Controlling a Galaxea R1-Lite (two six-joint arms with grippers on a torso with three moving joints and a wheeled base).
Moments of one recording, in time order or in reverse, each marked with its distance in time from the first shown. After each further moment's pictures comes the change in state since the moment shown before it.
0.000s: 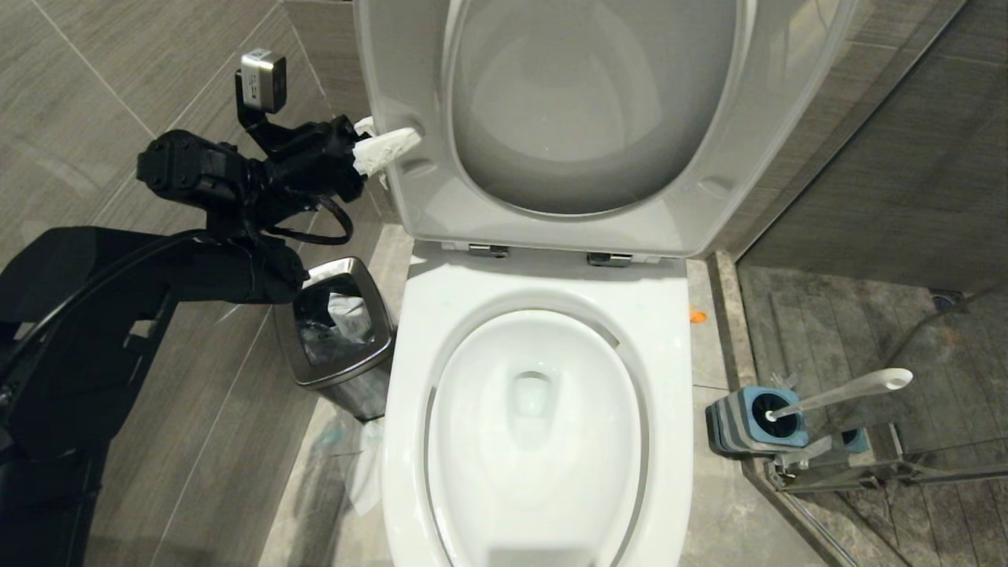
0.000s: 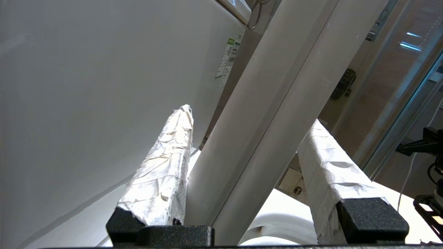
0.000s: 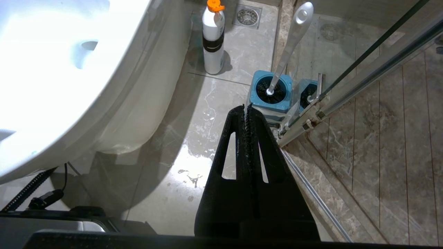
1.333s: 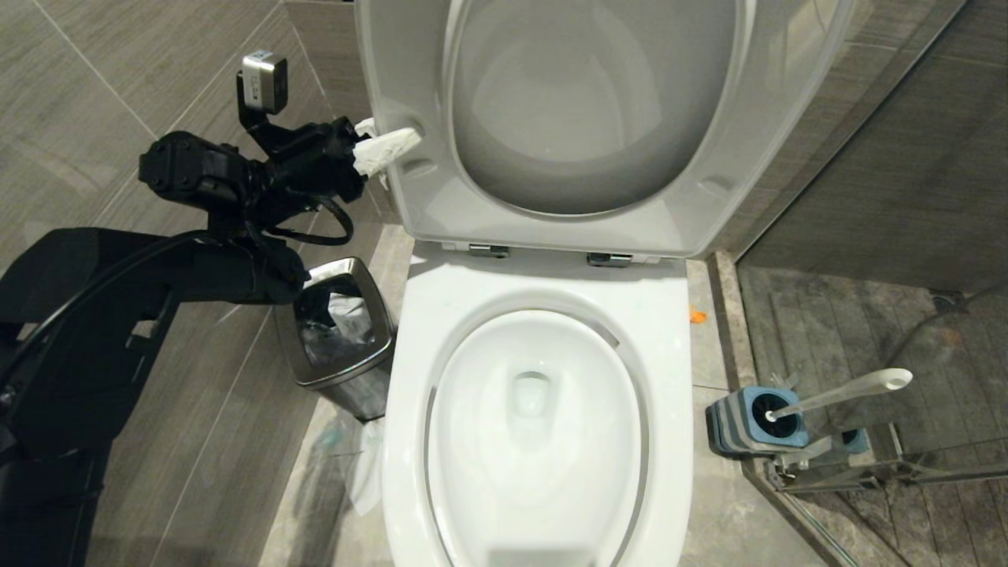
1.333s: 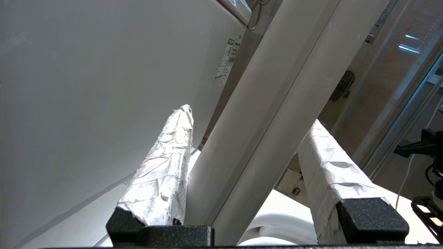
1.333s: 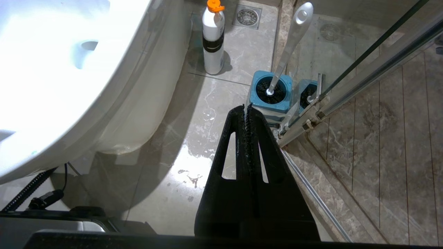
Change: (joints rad) left arm -0.001 0.006 -0.004 0.002 0.000 -0.009; right arm 0.000 0.000 0.000 0.000 0.000 0.000
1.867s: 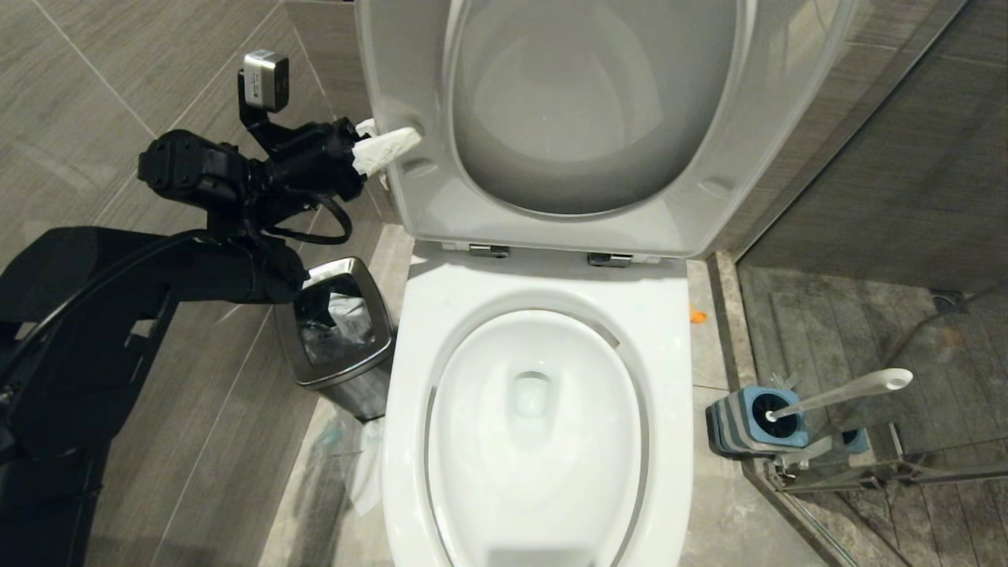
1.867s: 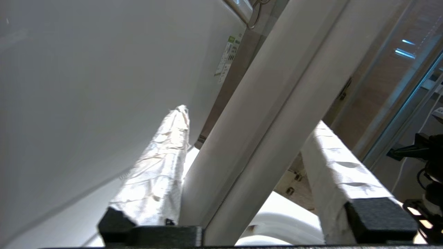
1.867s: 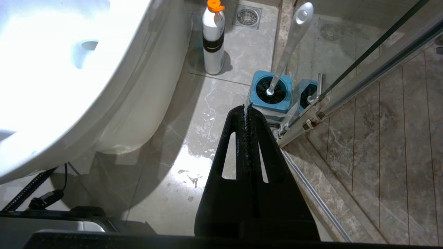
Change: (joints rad) left arm 0.000 -0.006 0.003 0.003 -0.003 -0.028; right arm 0.000 0.000 0.000 0.000 0.000 0.000
